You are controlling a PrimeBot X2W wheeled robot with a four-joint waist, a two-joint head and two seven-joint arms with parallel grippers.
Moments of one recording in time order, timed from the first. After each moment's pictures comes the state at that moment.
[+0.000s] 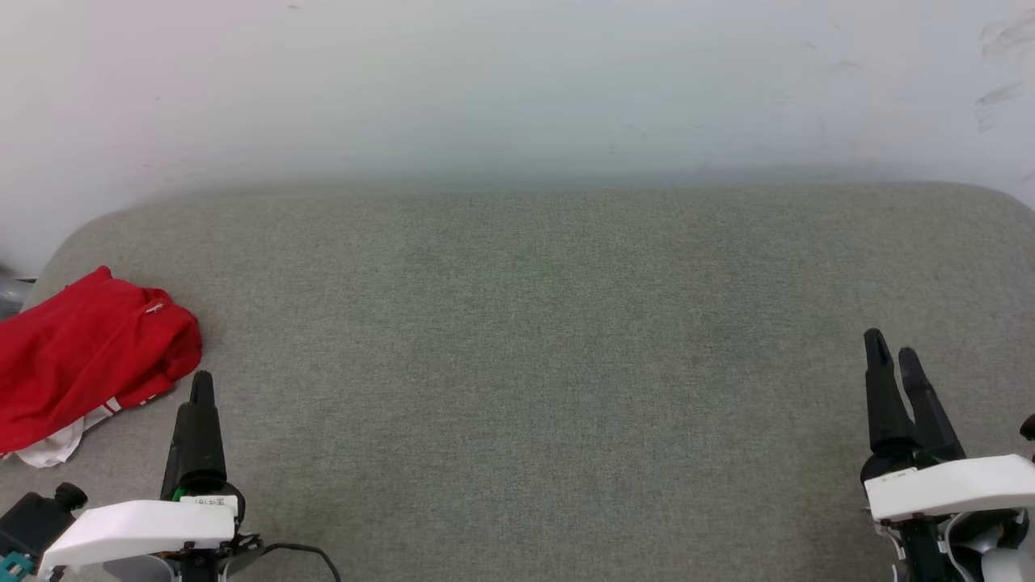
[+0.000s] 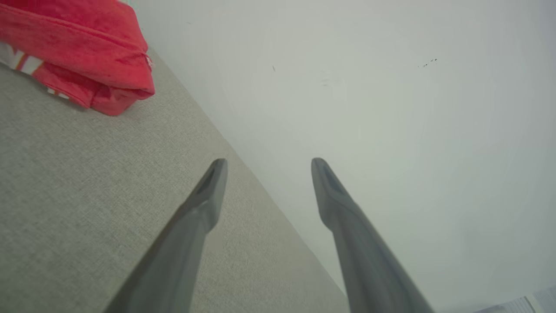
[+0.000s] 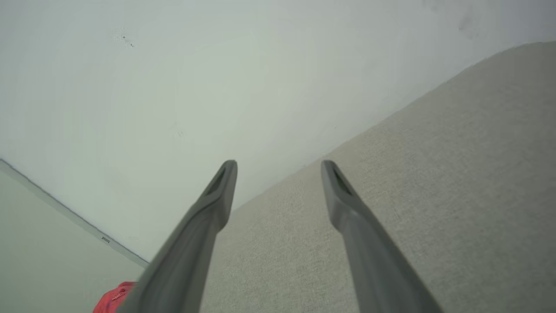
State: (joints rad) left arm -0.03 0.05 0.20 0.09 -1.06 -0.10 -0.07; right arm -0.06 -0.05 -0.11 0.09 0.78 0.13 -0.07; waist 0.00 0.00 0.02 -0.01
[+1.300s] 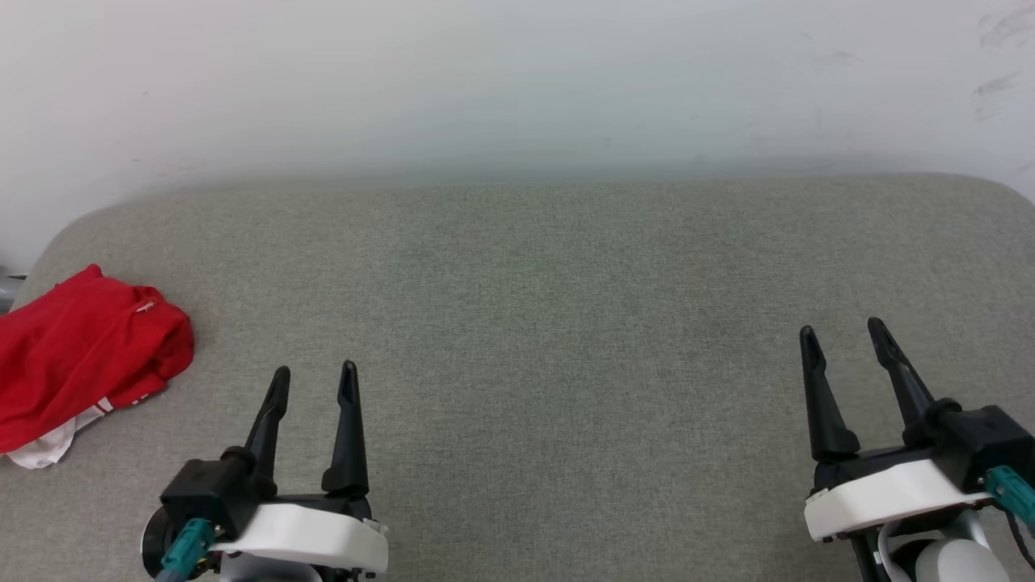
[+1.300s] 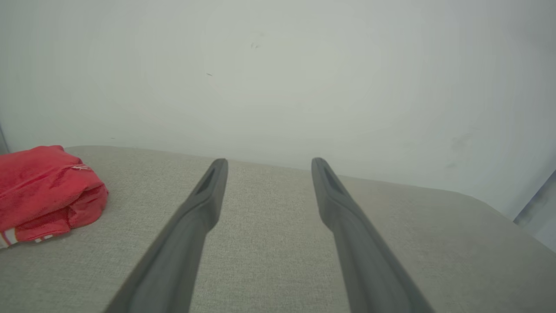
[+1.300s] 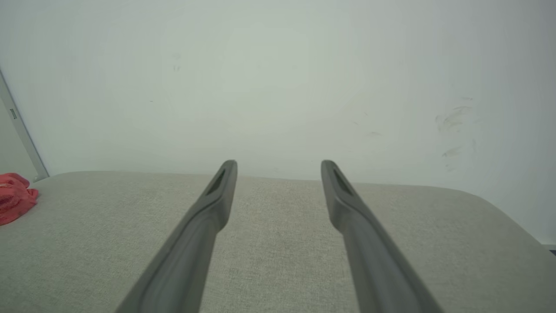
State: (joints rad) left arm 0.04 0.10 -0.12 -0.10 -0.32 0.07 -0.18; right arm -0.06 -0.05 -0.02 0.01 0.10 0.13 -0.18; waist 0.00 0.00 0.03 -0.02
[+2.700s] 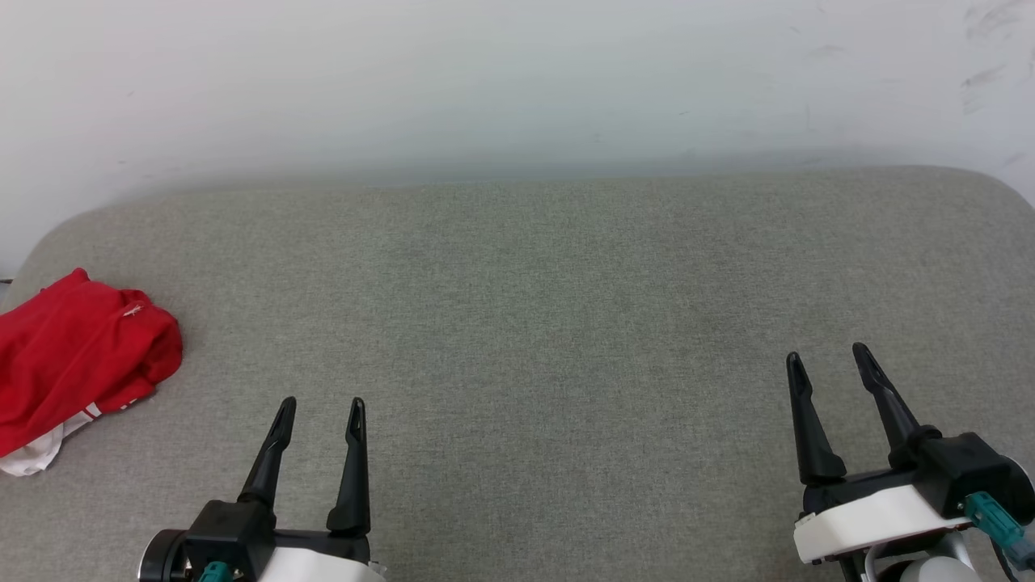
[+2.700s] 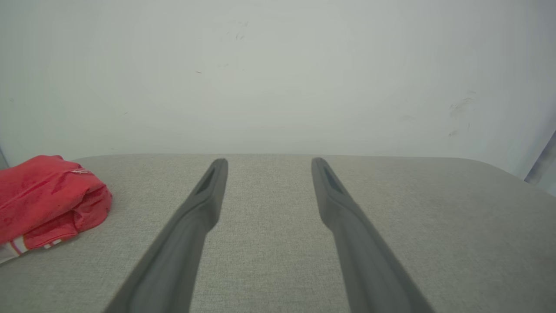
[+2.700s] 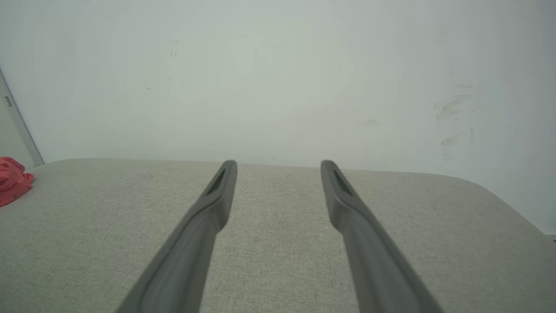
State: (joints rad) left arm 0.10 0.05 -0.06 -0.06 -0.14 -0.04 -0.26; right arm -0.04 -0.05 -0.01 0.09 0.08 0.13 -0.26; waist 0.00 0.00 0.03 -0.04
